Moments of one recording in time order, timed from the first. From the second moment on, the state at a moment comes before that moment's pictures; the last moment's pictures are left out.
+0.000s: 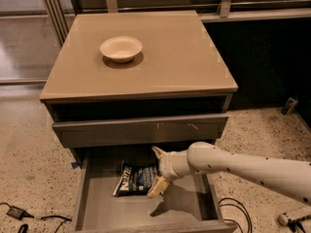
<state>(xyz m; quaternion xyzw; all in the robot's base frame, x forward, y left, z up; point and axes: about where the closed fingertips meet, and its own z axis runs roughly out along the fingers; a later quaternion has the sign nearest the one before) 0.524 0.017 0.486 -0.63 0.66 0.20 0.35</state>
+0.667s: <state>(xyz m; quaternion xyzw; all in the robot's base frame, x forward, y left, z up) 0.531 0.029 0.466 -0.66 0.64 0.21 0.34</state>
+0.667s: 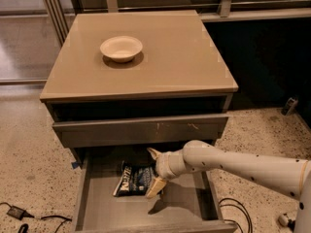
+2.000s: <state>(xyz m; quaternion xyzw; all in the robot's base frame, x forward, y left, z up) 0.521 0.026 0.391 -0.65 0.66 0.22 0.32</state>
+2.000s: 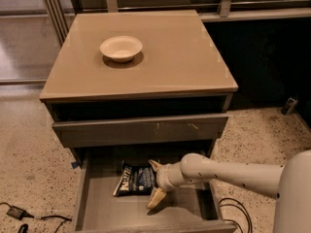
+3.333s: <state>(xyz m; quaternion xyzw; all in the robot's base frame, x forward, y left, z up) 0.535 0.044 0.361 -0.66 0.65 0.22 0.31</state>
